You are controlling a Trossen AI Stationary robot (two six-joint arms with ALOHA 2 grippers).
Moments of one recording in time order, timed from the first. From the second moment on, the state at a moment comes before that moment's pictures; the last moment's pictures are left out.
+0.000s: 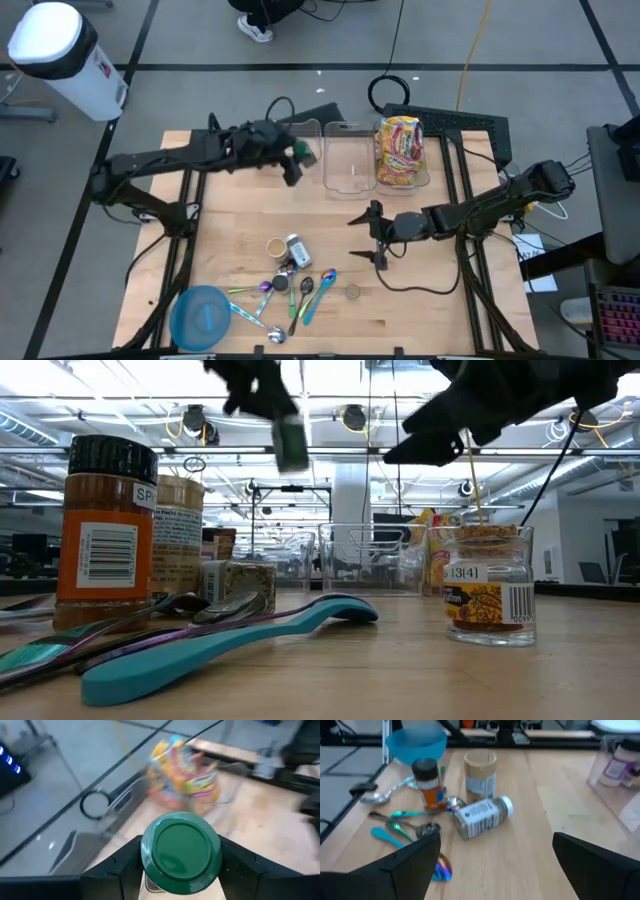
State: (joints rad) left arm 0.28 1.36 1.25 -0.40 -0.20 -0.11; right arm 0.27 1.30 0.62 0.30 0.20 0.11
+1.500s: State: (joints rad) left arm 0.70 1.61 0.89 0.05 -0.26 -0.27; right arm 0.24 1.30 0.62 0.32 0.21 0.09
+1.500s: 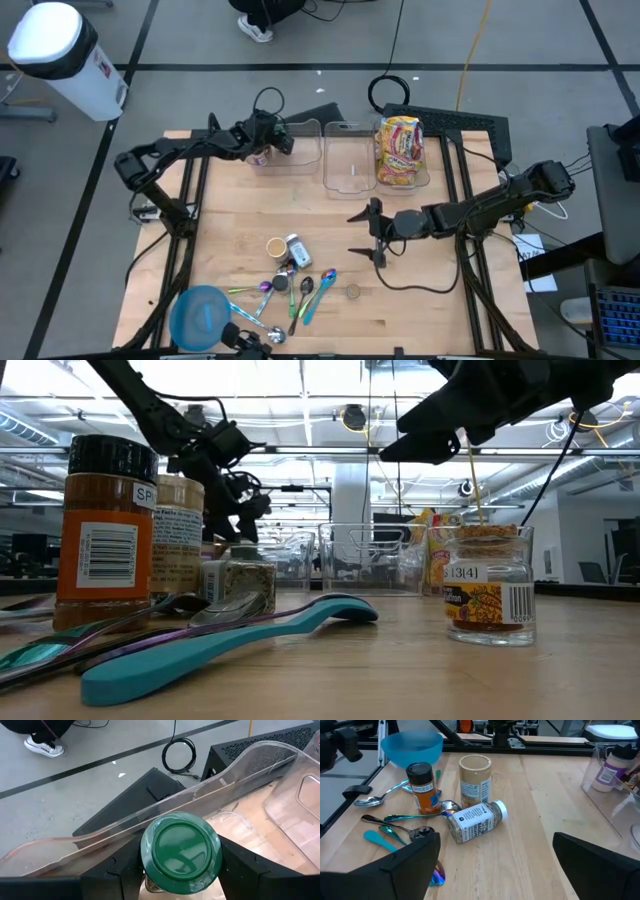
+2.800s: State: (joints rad) left arm 0.69 1.41 0.93 0.07 -0.17 -0.27; right arm 0.24 1.30 0.62 0.31 0.21 0.09
